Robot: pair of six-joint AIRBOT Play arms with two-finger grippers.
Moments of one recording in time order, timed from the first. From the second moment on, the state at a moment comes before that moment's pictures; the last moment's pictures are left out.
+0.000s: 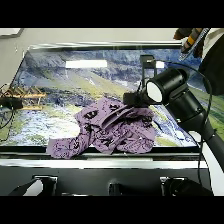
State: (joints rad) left arm 0.39 -1.01 1.02 1.21 -0.85 -0.94; right arm 0.60 -1.26 1.52 -1.74 1.41 2.14
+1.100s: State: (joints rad) left arm -0.32 -0.28 0.72 1.24 -1.24 -1.29; right arm 0.60 -1.31 1.52 -1.86 1.39 2.22
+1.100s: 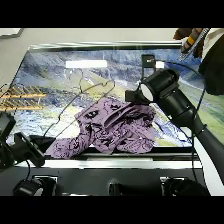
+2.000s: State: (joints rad) left arm -0.33 -0.20 0.71 1.13 -1.44 -1.32; right arm 0.60 -1.38 1.52 -1.90 1.39 2.25
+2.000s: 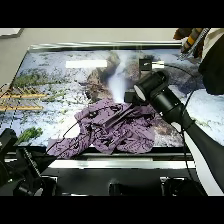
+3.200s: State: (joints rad) left arm -0.33 -0.20 0.67 1.11 -1.38 -1.29; right arm 0.60 -1.38 1.52 -1.91 1.38 2.27
